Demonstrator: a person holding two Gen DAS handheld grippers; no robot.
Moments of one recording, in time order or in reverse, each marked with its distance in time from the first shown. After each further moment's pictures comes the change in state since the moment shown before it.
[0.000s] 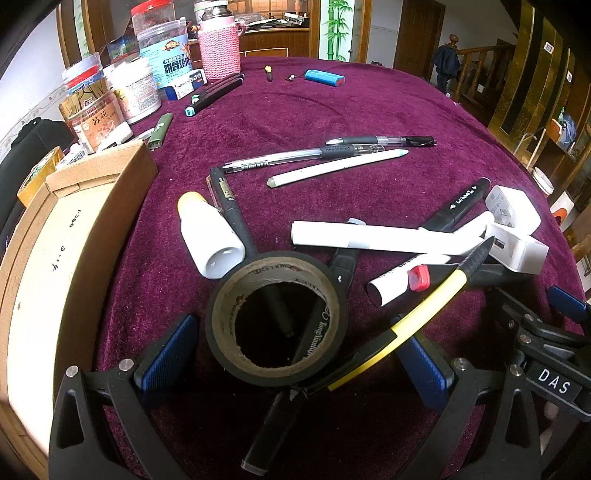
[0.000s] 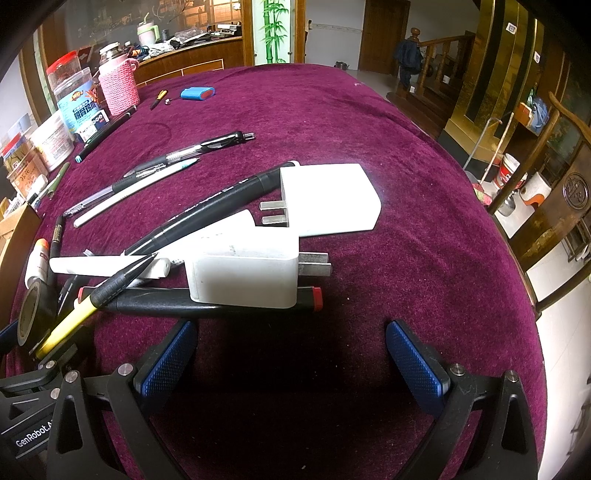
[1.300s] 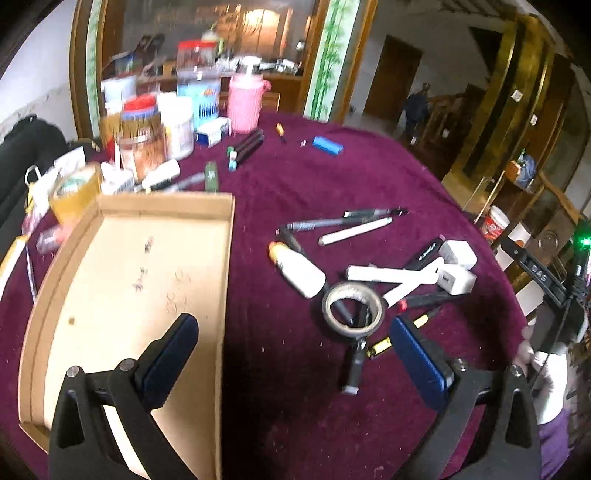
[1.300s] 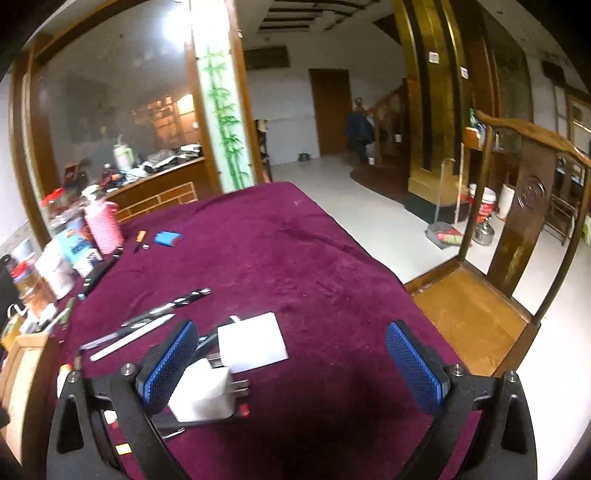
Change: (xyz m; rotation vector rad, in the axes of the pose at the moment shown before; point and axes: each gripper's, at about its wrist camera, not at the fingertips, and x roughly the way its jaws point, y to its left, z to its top) left arm -0.096 0.098 -0.002 -0.035 -0.132 -0.189; right arm -0.064 -0.063 0.012 0.227 -0.420 -0.013
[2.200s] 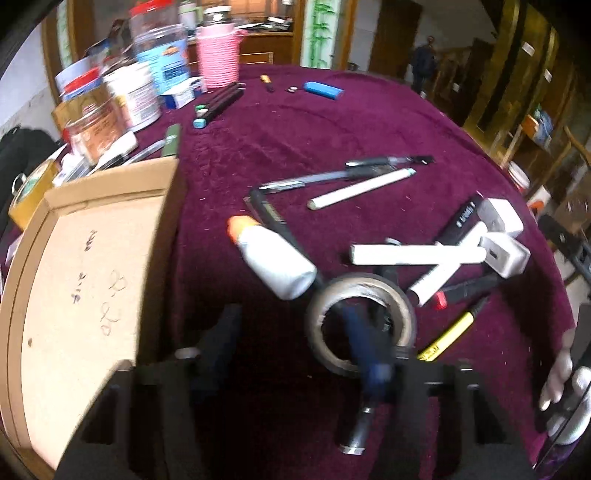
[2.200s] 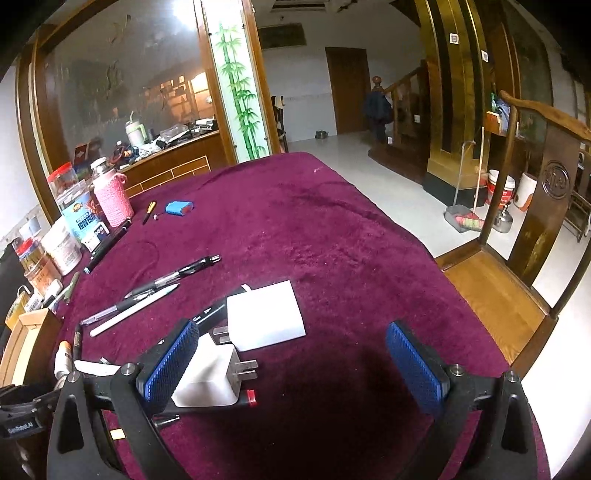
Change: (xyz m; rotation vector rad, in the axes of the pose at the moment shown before) left arm 0.087 -0.030 0.003 0.096 0.148 0.072; right arm 0.020 0.002 -0.008 -0.034 0.090 0.071
